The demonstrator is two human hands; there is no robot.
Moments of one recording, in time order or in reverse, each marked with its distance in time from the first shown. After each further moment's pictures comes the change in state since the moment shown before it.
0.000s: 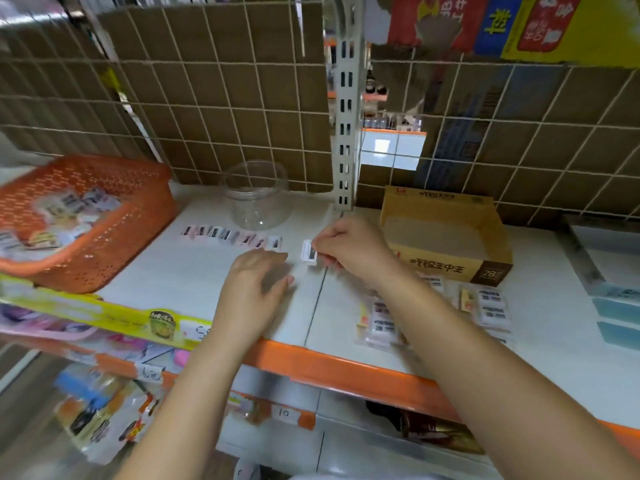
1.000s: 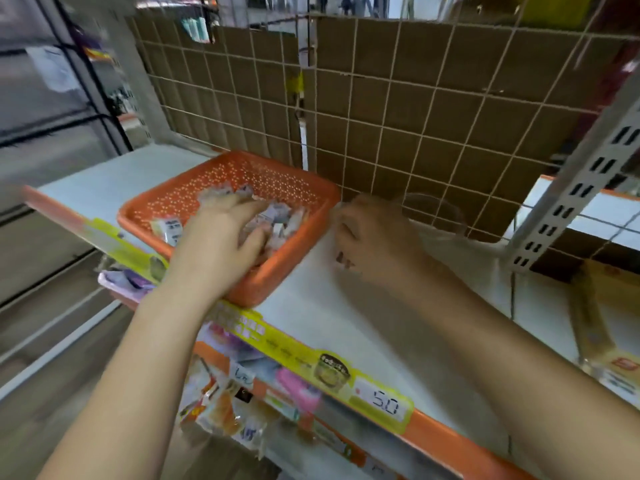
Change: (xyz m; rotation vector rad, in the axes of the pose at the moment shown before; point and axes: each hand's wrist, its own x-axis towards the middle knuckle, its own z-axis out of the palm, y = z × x) left_hand 0.046 -0.162 -0.199 0.398 0.145 -0.050; right_hand 0.080 -0.131 0.169 -0.726 -0.023 -0.607
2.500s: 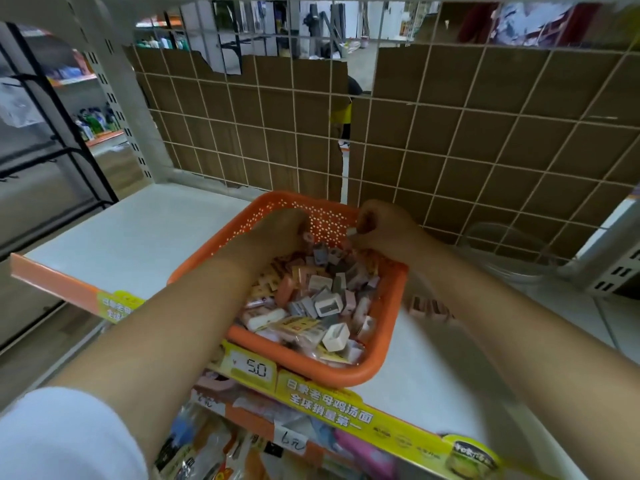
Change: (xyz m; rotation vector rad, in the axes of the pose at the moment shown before) left_hand 0.141 -0.112 0.066 -0.004 -0.498 0.048; right_hand 0.133 -0.022 0.062 0.376 -0.129 0.312
